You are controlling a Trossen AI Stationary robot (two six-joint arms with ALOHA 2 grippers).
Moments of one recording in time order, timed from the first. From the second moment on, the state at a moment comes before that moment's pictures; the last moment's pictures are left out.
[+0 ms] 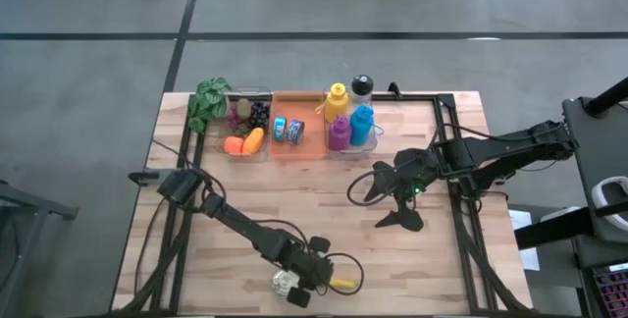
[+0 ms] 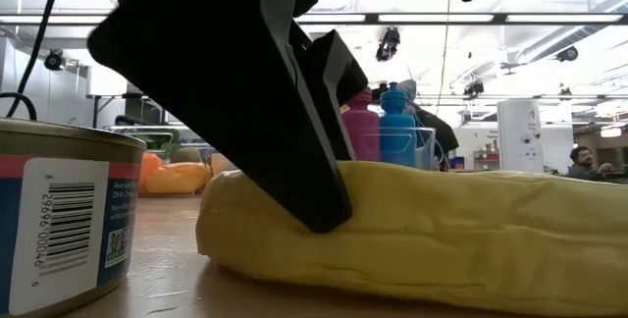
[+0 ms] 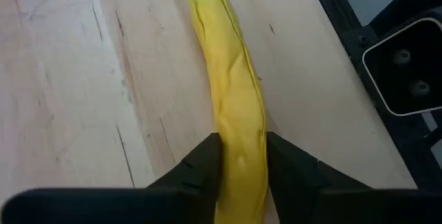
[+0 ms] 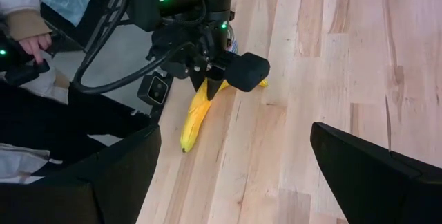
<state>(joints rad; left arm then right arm) -0.51 2.16 1.47 -0.28 0.04 -0.16 0.21 1.19 1.08 -0.57 -0.29 0.28</state>
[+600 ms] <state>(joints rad) -0.50 2.00 1.47 -0.52 -0.17 -0.16 0.21 1.19 1.08 -0.57 -0.29 0.24</state>
